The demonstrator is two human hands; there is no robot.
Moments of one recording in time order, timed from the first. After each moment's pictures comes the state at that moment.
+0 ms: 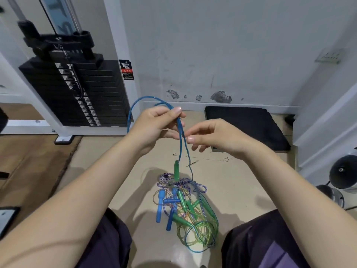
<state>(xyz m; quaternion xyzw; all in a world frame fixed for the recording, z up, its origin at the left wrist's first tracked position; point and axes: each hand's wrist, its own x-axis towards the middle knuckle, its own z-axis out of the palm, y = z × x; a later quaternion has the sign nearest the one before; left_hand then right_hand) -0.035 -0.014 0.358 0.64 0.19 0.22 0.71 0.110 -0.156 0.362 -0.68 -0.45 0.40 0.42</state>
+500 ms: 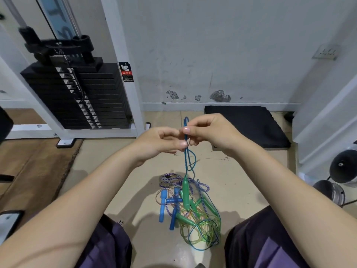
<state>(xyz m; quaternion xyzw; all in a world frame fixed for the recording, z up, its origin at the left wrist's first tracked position) -0.054 -0.012 0.335 0.73 0.18 0.05 0.65 0.091 -0.146 0.364 -0.65 -0.41 0.36 0.52</state>
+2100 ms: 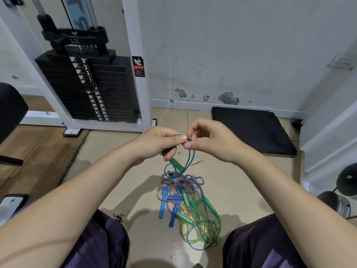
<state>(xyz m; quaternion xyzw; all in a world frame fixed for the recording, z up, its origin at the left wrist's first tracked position) -0.077 -0.010 0.339 0.75 0.16 0.05 0.64 0.071 -0.145 0.360 -0.69 -0.53 0.28 0.41</state>
